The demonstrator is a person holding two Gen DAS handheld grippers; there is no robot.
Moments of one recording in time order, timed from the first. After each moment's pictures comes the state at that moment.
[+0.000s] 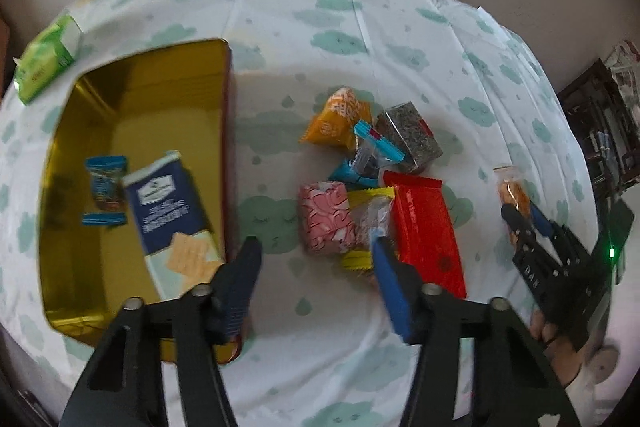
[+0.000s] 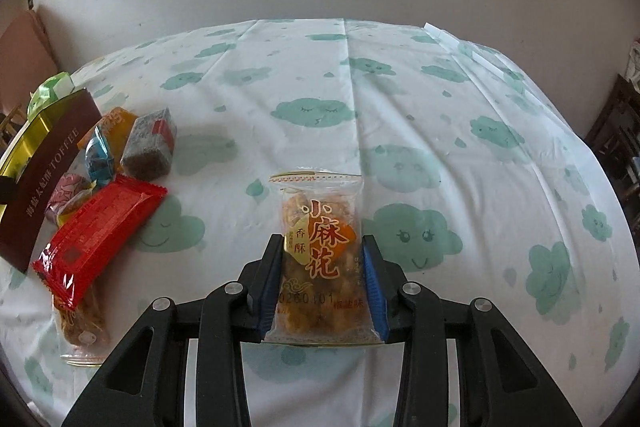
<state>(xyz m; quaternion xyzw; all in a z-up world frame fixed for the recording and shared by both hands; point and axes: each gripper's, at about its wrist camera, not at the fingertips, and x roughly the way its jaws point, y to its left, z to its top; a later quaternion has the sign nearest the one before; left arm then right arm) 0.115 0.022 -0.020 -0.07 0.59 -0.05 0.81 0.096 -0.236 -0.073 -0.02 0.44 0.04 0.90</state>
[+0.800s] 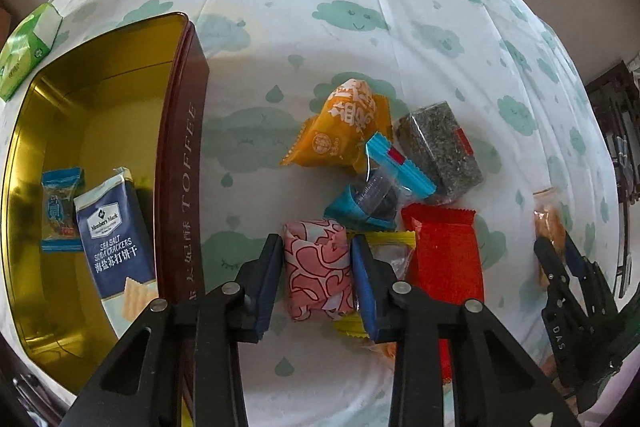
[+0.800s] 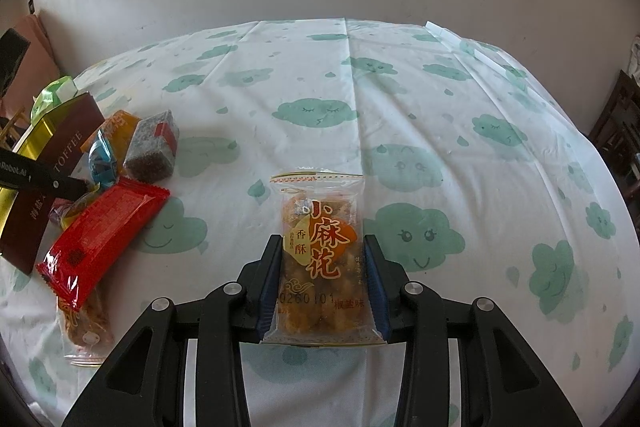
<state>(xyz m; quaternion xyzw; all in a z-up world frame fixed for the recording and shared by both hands) 0.157 0.009 -0.060 -0.06 0.62 -0.02 0.78 0.095 -0.238 -0.073 -0.01 0.44 0.05 0.90</state>
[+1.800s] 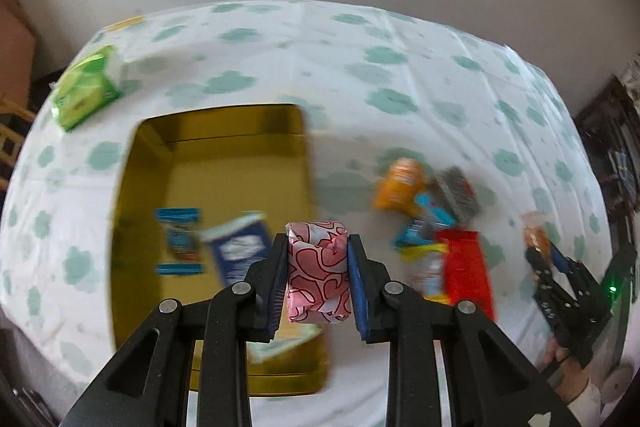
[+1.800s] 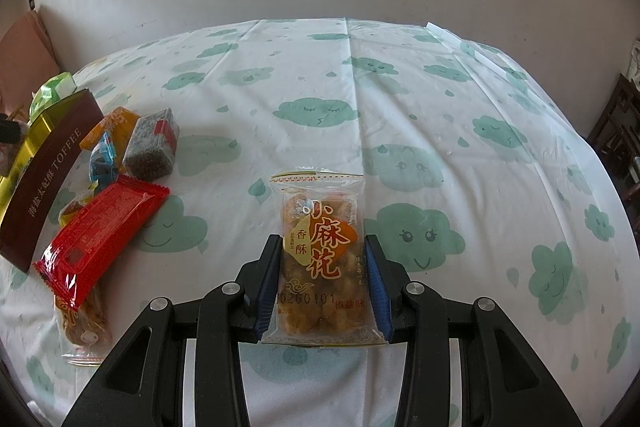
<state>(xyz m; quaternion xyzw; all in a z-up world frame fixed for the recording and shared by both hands) 0.123 0.084 0.022 -0.05 0.54 0.01 0.84 0.096 -0.237 -0.073 -0.02 0.44 0.05 0.90</state>
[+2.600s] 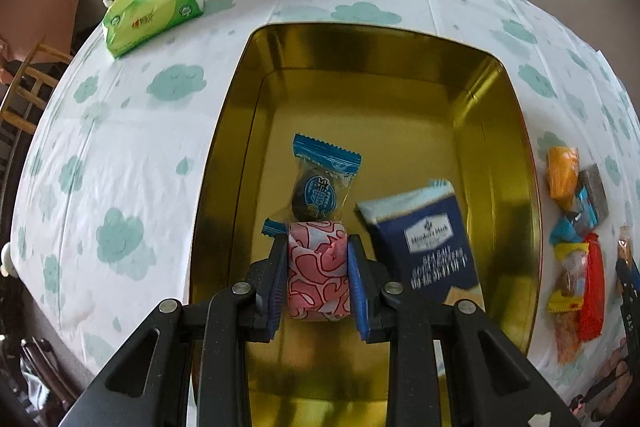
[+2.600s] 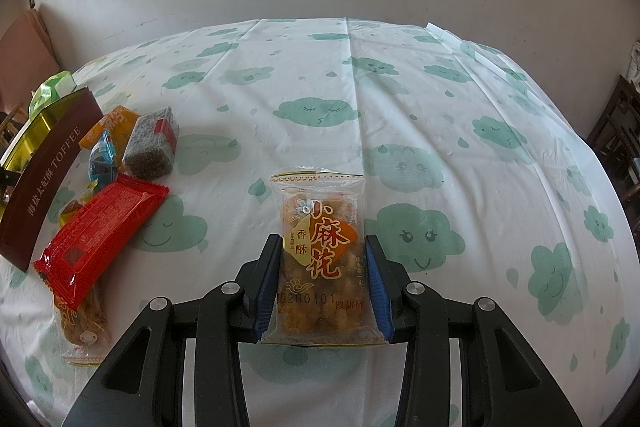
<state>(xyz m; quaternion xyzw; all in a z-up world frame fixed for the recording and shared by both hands) 0.126 0.177 -0.049 -0.06 0.59 0.10 0.80 0.096 -0.236 -0.073 -0.02 0.44 0.05 0.90</state>
